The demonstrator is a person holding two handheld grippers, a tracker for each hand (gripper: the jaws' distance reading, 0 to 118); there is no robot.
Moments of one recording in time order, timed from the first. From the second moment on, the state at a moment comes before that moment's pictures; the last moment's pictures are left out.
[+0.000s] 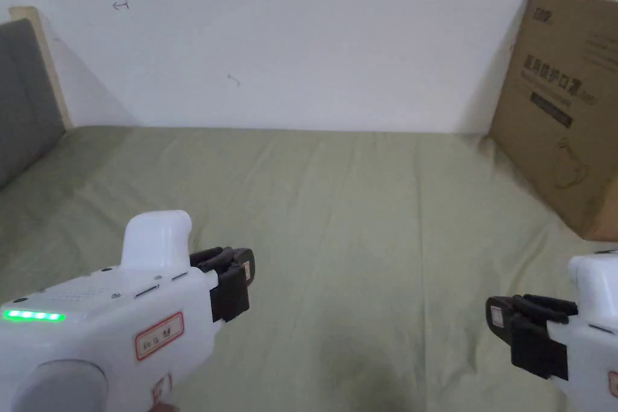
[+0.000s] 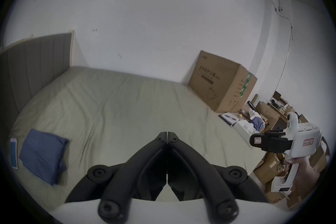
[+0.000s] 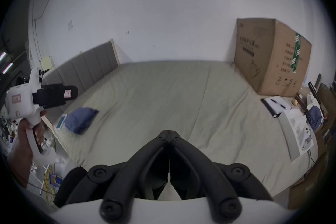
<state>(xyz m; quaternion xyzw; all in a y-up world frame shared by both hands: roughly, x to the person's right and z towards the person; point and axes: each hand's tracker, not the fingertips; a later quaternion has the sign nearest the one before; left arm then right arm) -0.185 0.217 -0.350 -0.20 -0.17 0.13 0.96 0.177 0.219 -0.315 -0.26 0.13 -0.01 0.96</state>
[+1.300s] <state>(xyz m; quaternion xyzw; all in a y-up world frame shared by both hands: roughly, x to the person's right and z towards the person) -0.139 0.200 -0.278 -0.01 0.00 0.00 1.00 0.171 0.188 -0.258 0.04 -0.03 0.06 1.00</state>
